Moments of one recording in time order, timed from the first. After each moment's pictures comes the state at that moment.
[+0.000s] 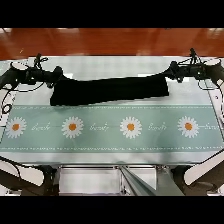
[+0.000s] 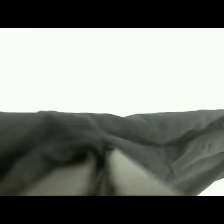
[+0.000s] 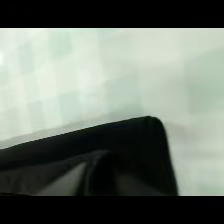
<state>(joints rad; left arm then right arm) 0.17 -1.77 1.38 0.71 -0.97 -1.35 -0.28 -1.94 1.60 -0.65 1.06 1.27</state>
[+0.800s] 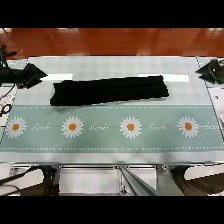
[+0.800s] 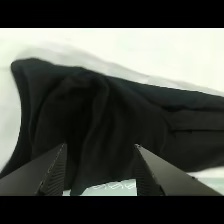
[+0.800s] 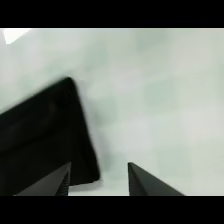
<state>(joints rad) 0.32 -1.30 1.13 0.86 -1.01 -1.33 -0.58 -1.71 1.58 -0.87 1.30 1.30</state>
